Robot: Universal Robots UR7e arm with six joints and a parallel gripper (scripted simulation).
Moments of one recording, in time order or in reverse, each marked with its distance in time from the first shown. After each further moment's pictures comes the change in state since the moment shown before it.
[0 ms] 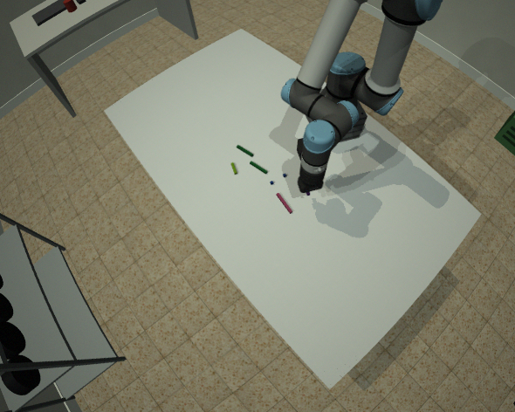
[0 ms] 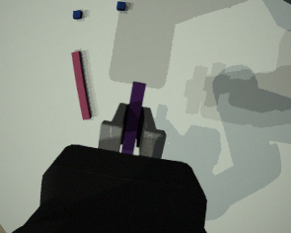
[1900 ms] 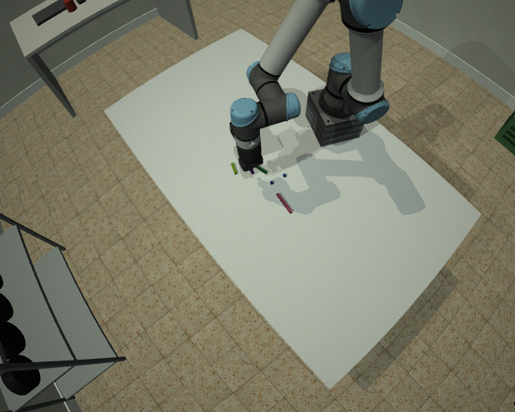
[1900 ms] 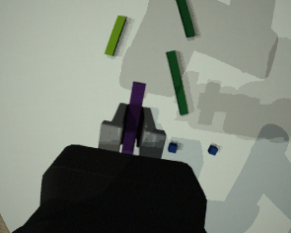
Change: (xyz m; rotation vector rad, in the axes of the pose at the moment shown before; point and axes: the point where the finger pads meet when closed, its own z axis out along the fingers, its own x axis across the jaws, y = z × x) arm -0.166 -0.136 0.012 -0.001 -0.001 -0.239
